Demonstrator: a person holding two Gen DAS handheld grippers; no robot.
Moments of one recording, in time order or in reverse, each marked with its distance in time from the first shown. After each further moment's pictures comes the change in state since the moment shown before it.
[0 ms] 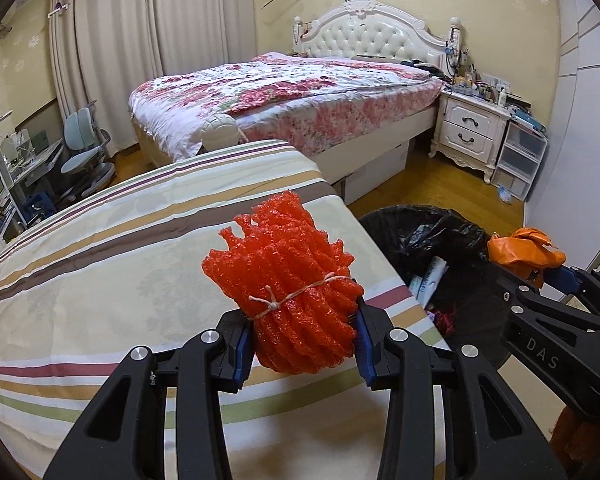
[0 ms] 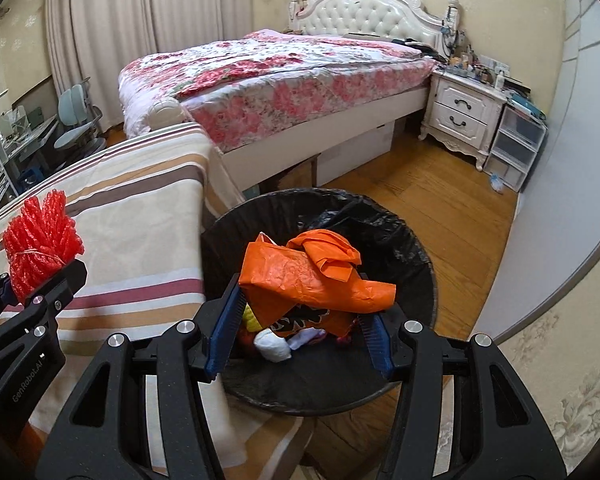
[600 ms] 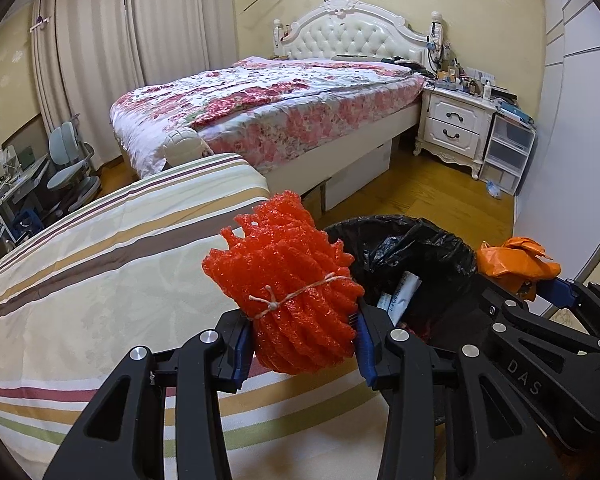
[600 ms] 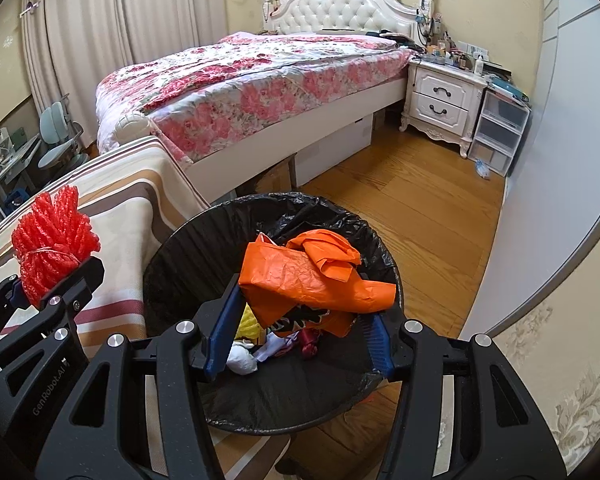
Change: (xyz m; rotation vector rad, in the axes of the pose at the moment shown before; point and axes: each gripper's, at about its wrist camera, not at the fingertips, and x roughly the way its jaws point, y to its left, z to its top) left arm 0.023 -0.051 0.017 0.044 -0.009 -0.024; right arm 0.017 -0.040 0.007 0.065 0.003 -0.026
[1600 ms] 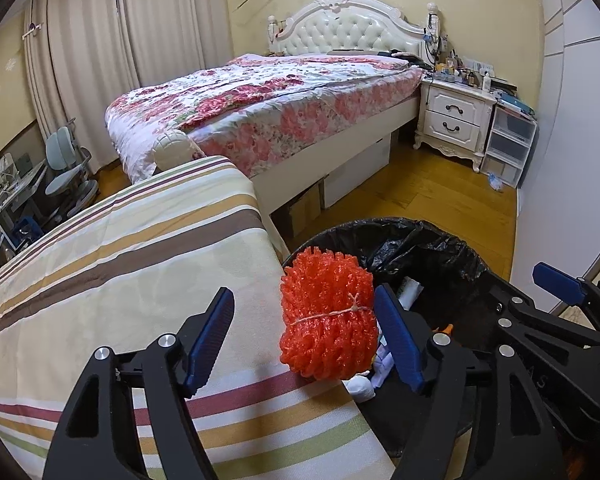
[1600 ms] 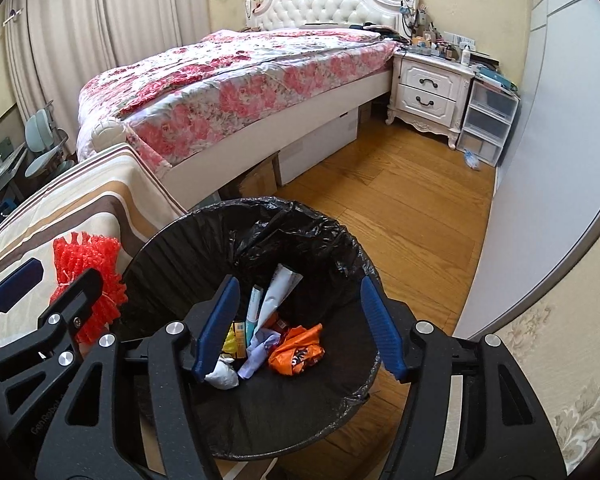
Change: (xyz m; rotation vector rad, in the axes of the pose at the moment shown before) left arm 0.014 -0.011 0.008 0.021 0.016 0.009; right arm 0.016 -0.019 0.009 0.038 0.015 -0.040
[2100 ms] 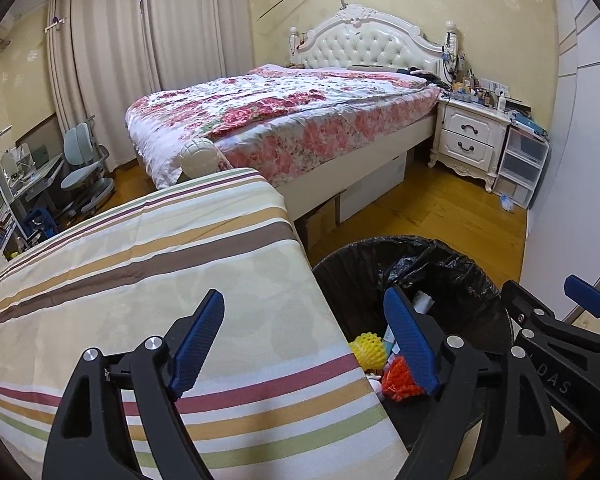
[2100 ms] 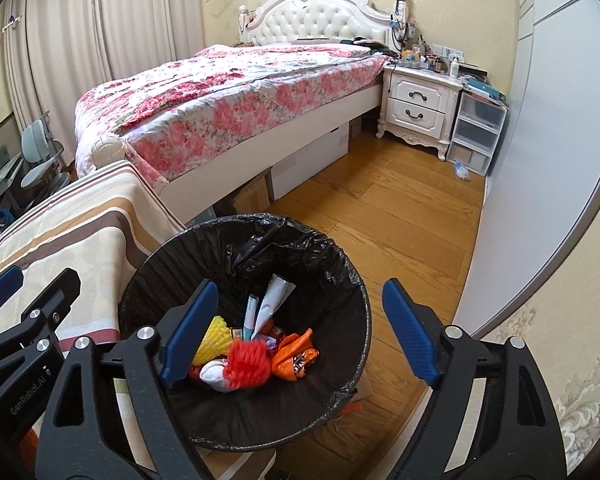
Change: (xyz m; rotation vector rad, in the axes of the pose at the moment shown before) left arm -0.026 0.017 0.001 -0.059 -0.050 0.048; right arm -0.029 -0.001 0.002 0.017 -0.061 -0.030
